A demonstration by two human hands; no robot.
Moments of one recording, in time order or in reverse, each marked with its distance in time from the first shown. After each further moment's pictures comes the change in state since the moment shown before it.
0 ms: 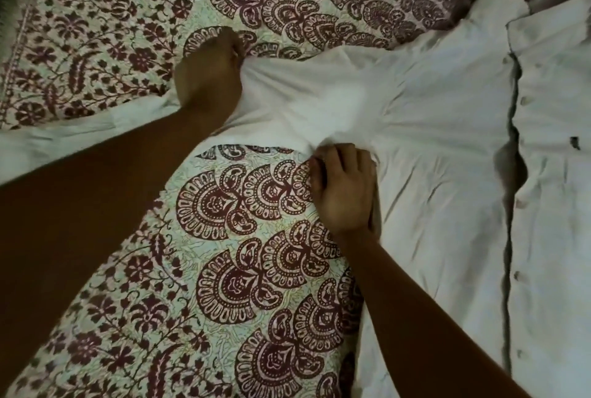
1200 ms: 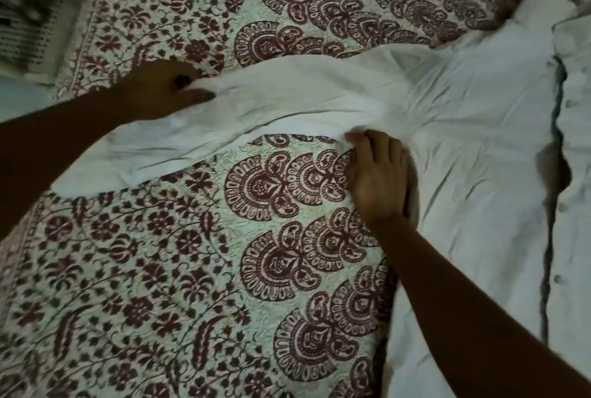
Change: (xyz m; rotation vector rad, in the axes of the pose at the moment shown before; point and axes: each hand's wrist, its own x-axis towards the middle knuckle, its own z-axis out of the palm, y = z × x) left_hand -0.010 -0.123 -0.066 -0.055 -0.542 0.082; right_hand 0.005 -0.003 -0.002 -0.145 -0.037 -0.092
